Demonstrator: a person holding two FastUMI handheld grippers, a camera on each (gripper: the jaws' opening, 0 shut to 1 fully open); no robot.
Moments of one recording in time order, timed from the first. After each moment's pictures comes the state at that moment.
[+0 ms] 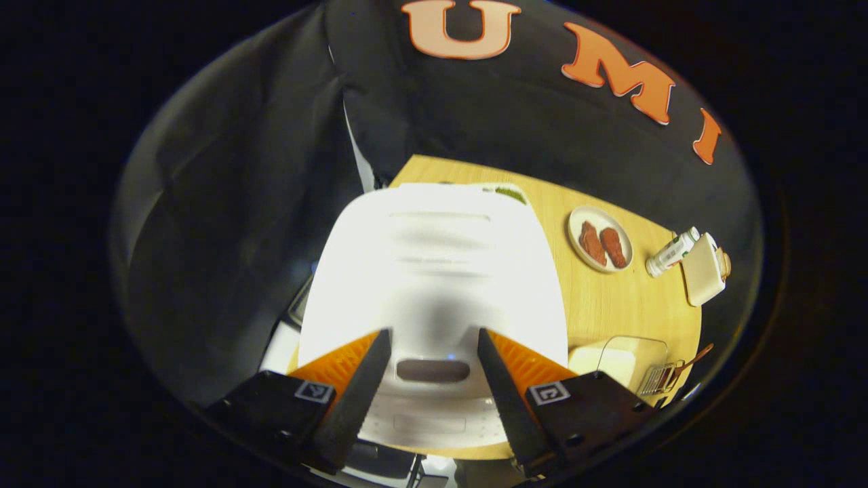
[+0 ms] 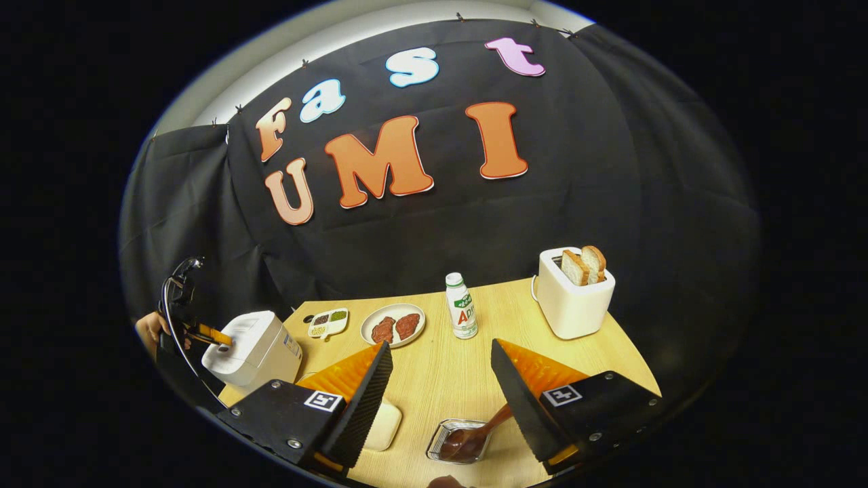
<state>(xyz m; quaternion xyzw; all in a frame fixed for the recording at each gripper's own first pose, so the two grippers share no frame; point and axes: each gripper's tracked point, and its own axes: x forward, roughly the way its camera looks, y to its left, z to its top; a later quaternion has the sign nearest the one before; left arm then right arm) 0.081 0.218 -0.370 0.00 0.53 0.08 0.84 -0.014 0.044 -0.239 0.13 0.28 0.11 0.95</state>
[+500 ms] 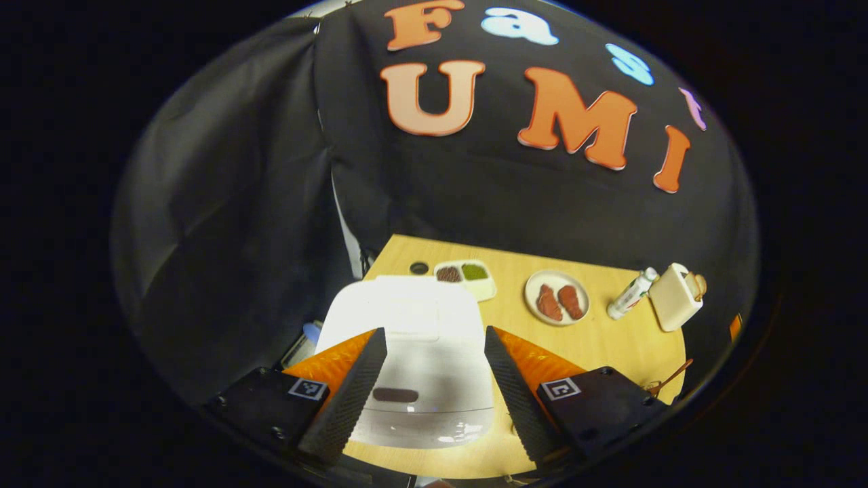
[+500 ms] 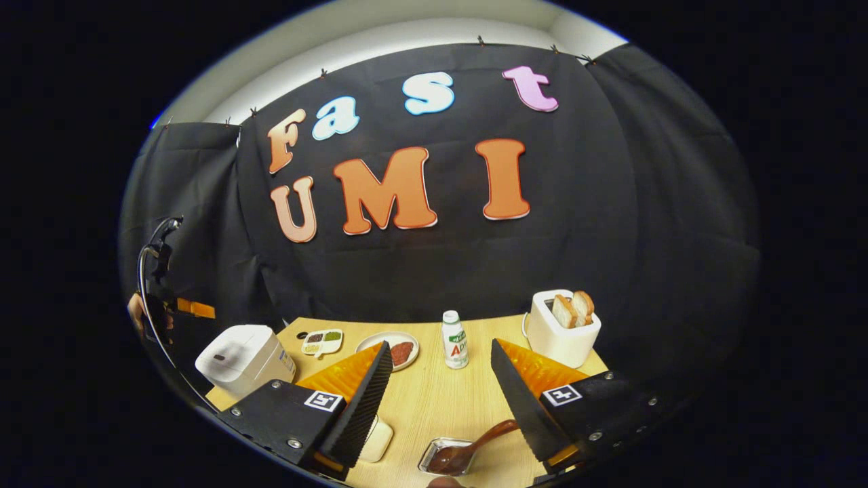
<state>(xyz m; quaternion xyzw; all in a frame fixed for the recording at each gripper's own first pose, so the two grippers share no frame) 0.119 0.155 -0.201 0.02 0.33 0.04 0.94 0.007 0.039 -0.169 0.09 0.20 0.10 0.97</state>
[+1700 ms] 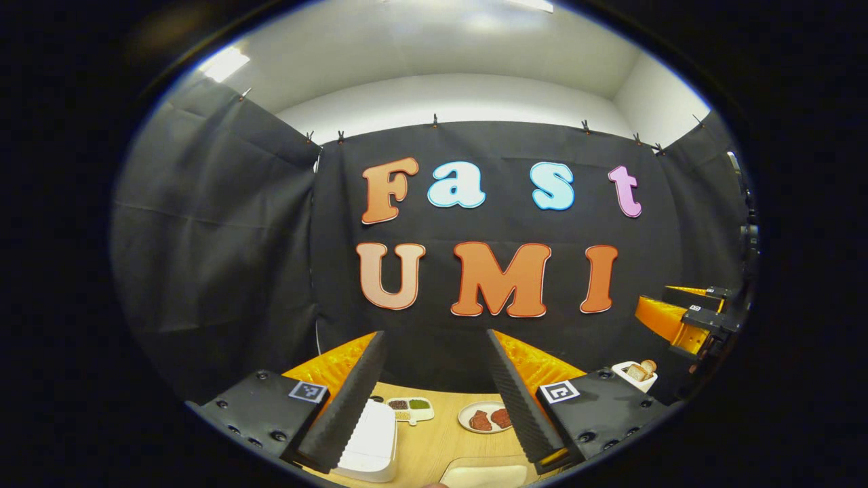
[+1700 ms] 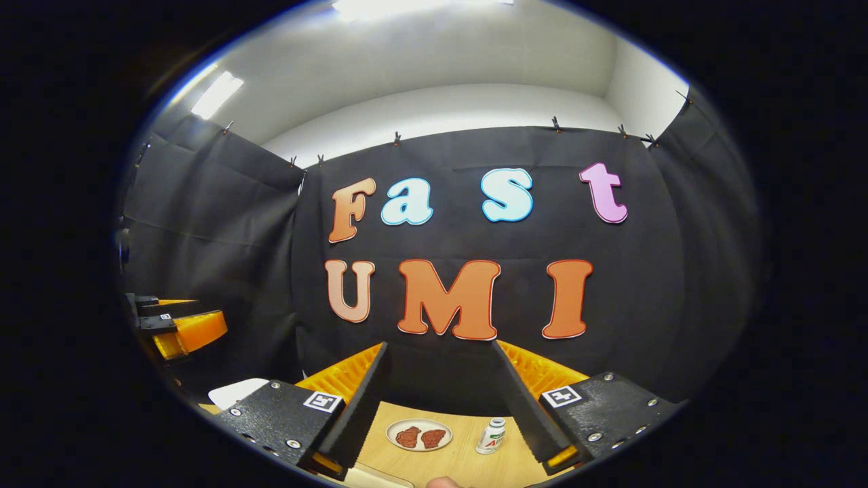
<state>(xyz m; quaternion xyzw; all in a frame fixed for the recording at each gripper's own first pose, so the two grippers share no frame) 0.026 0.011 -0.009 0.01 0.01 0.03 1.00 0.054 0.132 -0.006 0.06 0.00 0.17 0.98</state>
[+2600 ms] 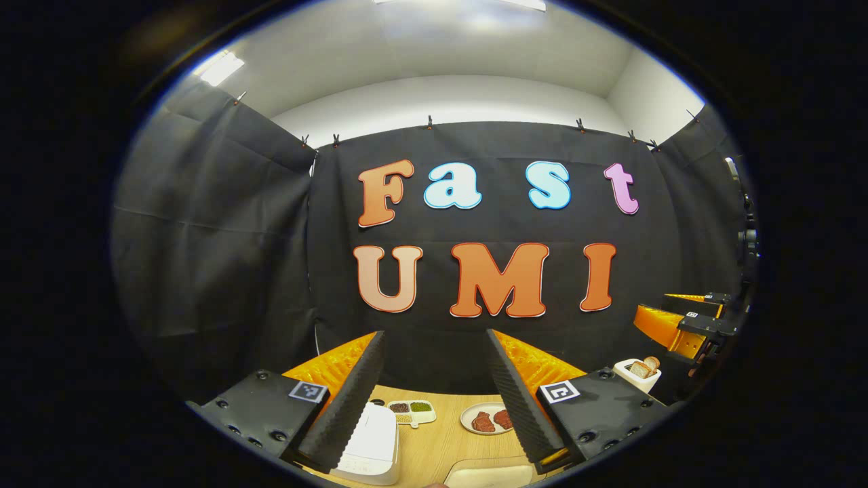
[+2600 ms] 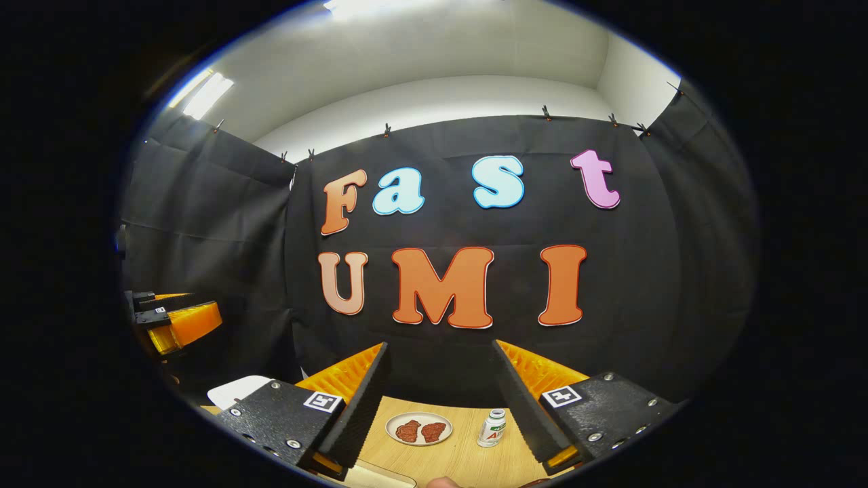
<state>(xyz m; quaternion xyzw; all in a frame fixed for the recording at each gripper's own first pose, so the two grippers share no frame) 0.032 -0.002 -0.008 0.03 0.00 0.01 1.00 0.057 0.125 -0.029 0.07 0.03 0.16 0.98</state>
